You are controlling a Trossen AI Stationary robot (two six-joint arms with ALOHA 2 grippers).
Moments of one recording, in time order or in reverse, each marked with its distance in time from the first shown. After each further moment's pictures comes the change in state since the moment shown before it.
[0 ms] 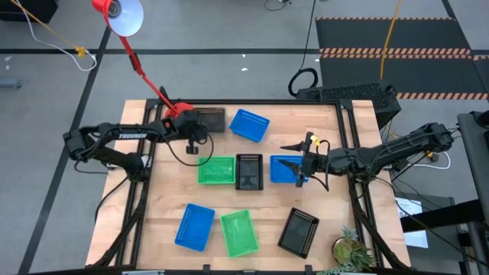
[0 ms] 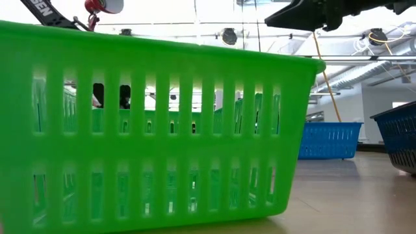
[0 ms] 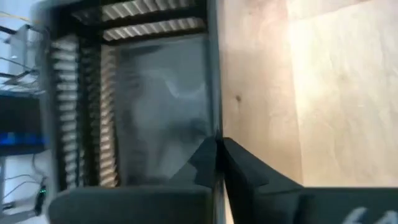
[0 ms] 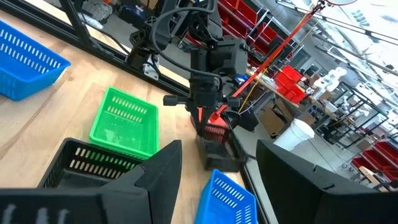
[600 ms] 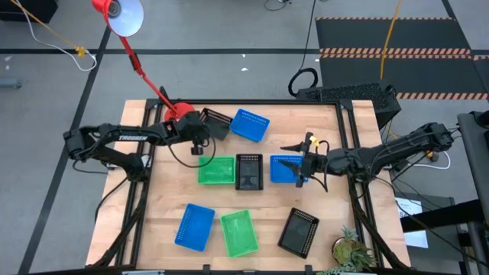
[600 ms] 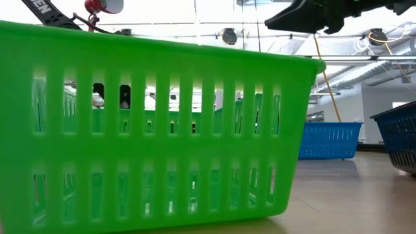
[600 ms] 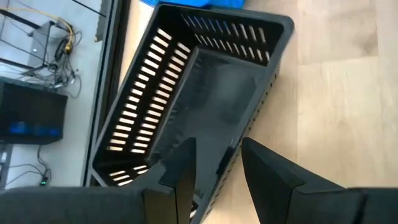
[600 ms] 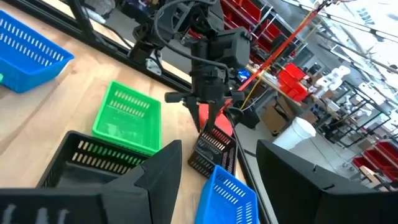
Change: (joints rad) left arm -0.079 -0.003 0.000 0.062 -0.080 -0.130; right arm 0.000 0.000 0.000 -0.022 0.000 -0.003
